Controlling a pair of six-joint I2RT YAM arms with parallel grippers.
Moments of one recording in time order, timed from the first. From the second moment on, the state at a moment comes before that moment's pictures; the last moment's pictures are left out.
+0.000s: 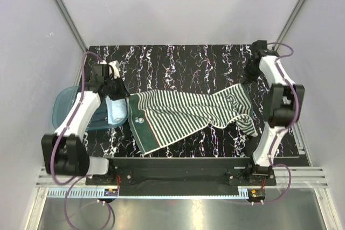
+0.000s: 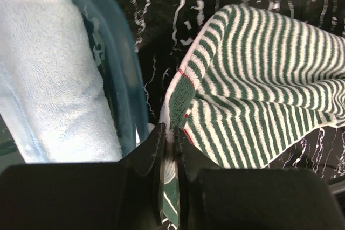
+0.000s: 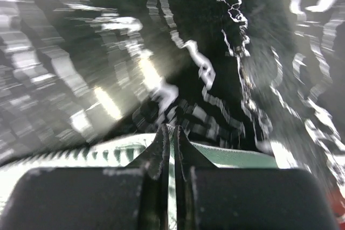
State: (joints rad) left arm -0.04 1.37 1.07 -0.61 0.29 -0.29; right arm -0.06 2.05 1.69 -0.85 0.01 0.46
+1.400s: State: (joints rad) left arm -0.19 1.30 1.17 -0.54 0.45 -0.26; right arm -0.13 1.37 1.31 -0.84 0.30 0.58
